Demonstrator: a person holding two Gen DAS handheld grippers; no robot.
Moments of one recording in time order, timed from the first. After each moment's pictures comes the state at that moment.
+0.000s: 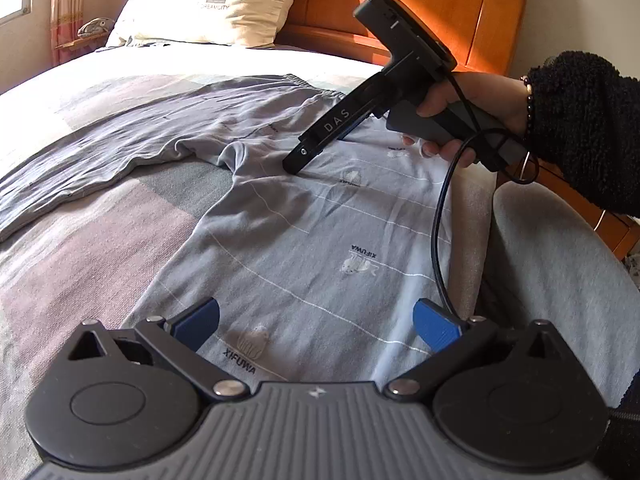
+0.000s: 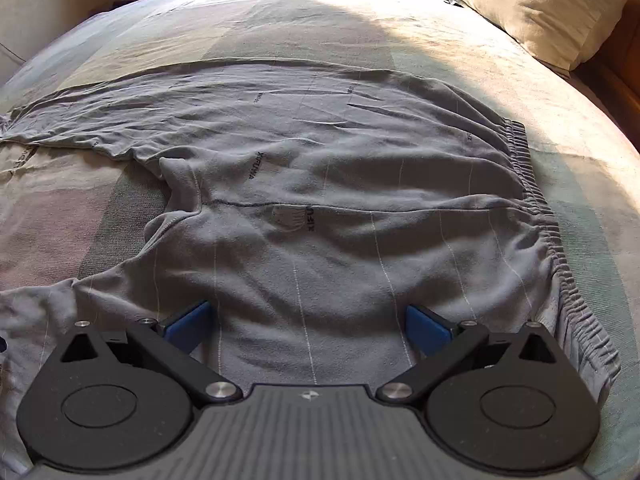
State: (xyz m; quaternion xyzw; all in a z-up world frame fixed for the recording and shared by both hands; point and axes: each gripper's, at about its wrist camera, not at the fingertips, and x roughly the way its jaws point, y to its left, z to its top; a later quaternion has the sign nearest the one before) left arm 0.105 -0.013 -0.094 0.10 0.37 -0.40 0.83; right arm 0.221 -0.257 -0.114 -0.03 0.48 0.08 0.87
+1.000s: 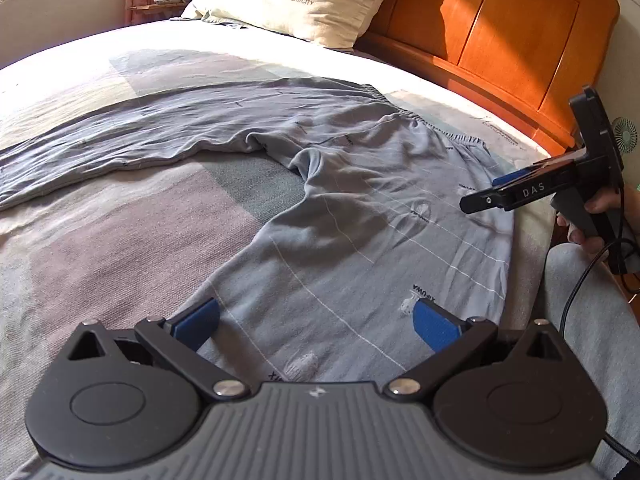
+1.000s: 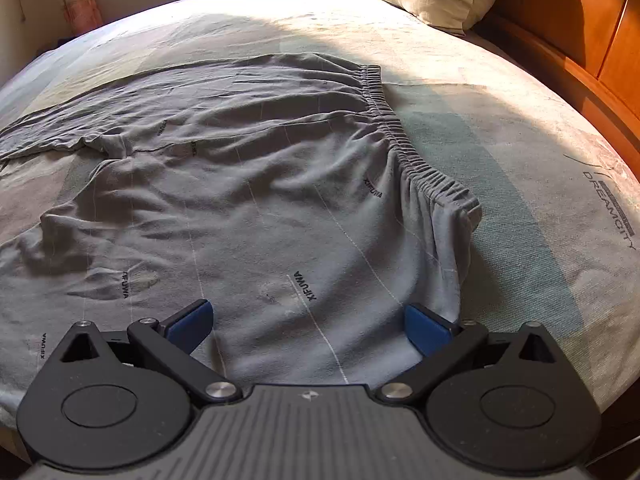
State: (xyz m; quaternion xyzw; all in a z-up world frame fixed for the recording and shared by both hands) left arm 0.128 -0.007 -0.088 0.04 0.39 -0.30 0.87; right arm 0.134 -0.328 -0.103 0.01 0.46 0.01 0.89
